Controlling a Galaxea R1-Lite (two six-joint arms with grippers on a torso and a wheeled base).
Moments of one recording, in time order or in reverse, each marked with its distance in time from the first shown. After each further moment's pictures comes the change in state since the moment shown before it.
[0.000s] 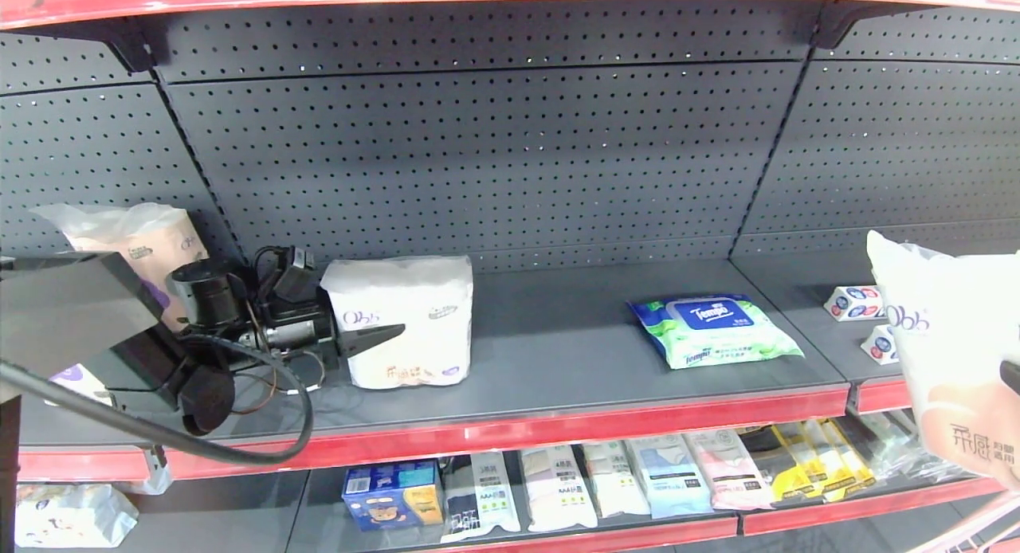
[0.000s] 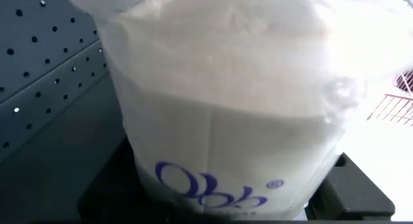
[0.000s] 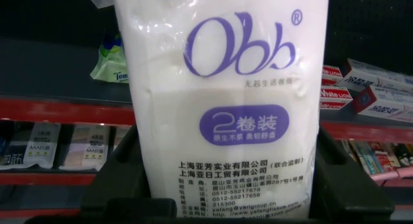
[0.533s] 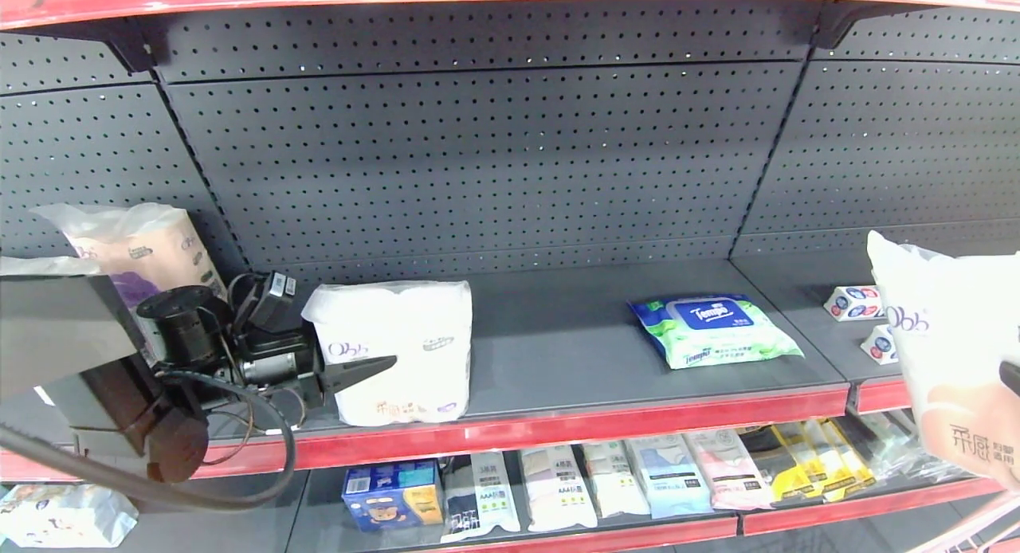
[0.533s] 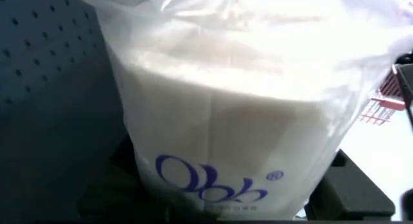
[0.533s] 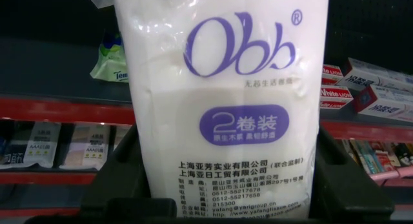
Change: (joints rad) left arm 0.000 -0.048 0.239 -0.199 -0.030 -0.057; right arm 0.001 0.001 0.002 0.000 0.000 0.000
